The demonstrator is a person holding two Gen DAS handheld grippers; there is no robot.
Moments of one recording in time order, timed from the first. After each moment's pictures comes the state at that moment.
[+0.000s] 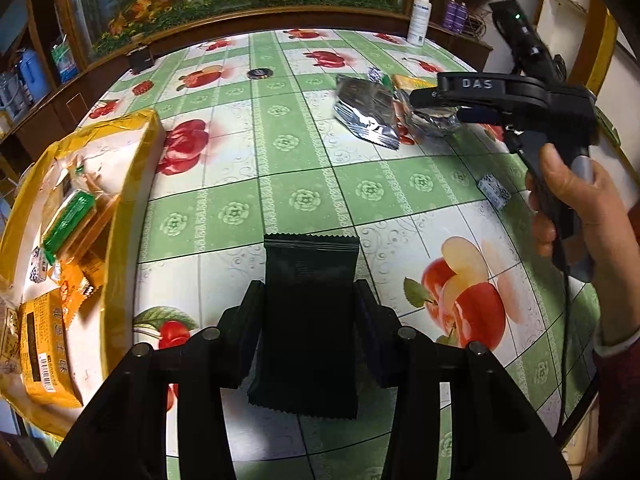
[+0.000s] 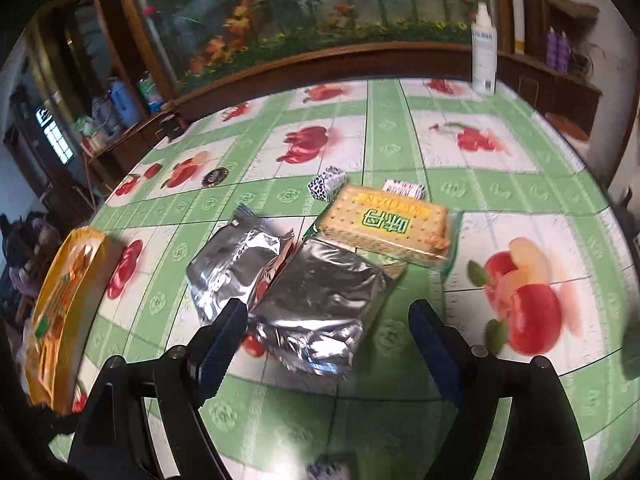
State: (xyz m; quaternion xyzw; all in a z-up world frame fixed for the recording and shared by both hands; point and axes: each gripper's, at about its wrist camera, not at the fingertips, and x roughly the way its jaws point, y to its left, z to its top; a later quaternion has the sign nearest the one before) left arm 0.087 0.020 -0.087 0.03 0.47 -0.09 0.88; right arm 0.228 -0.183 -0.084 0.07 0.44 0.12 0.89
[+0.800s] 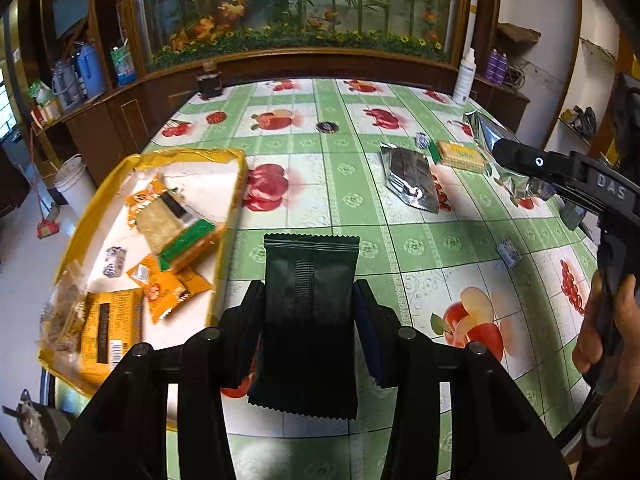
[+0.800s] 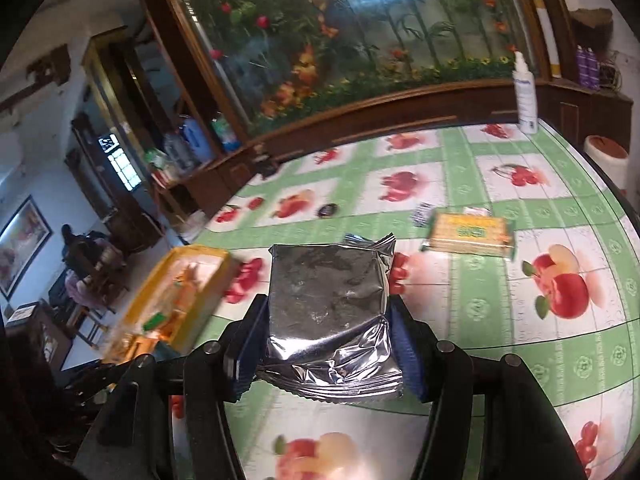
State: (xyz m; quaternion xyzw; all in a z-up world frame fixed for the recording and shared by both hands) left arm 0.065 0.057 -0.036 0.00 0.41 -0.01 0.91; right arm 0.134 -0.158 -0.018 0.11 0.34 0.23 0.90
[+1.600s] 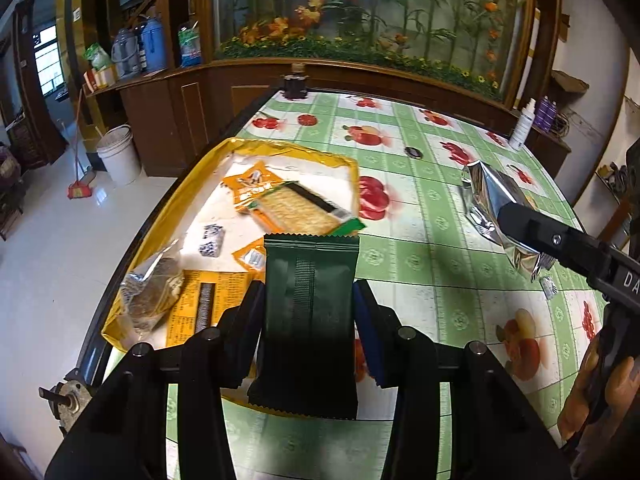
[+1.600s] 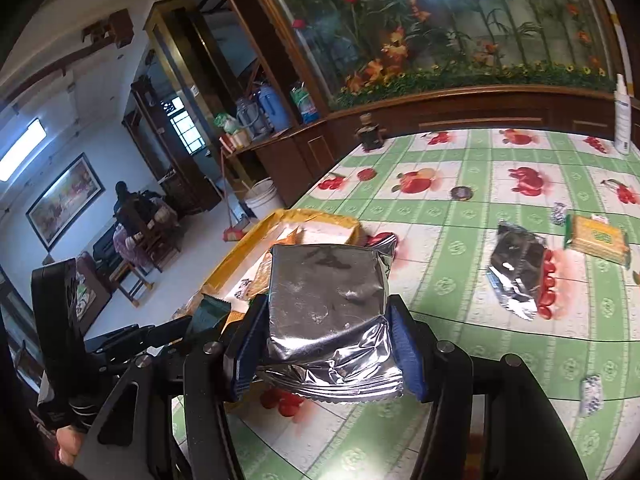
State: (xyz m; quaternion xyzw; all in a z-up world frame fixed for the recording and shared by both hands) left arm 0.041 0.150 -0.030 -0.06 0.39 0.08 0.91; right arm 0.103 -0.035 -0.009 0.08 0.36 0.35 0.86
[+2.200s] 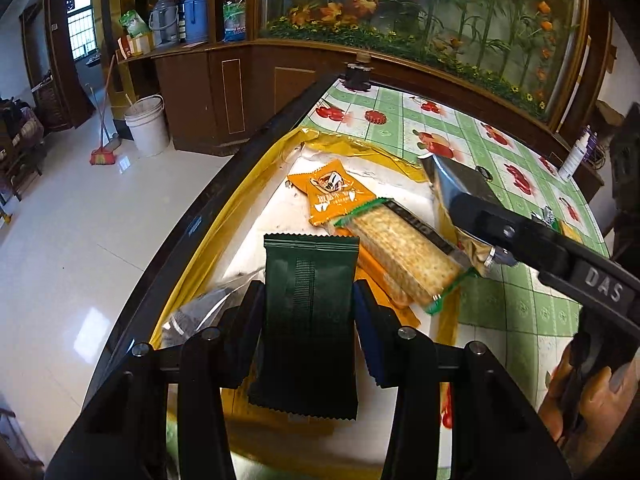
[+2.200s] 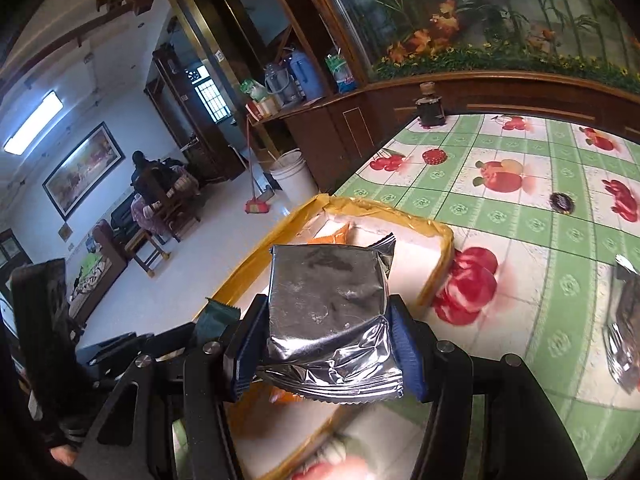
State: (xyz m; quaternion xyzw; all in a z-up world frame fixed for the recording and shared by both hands) left arm 0.080 0.219 -0.052 -0.10 0.41 0.13 0.90; right arm 0.162 0.087 -0.040 0.05 0.39 0.40 0.83
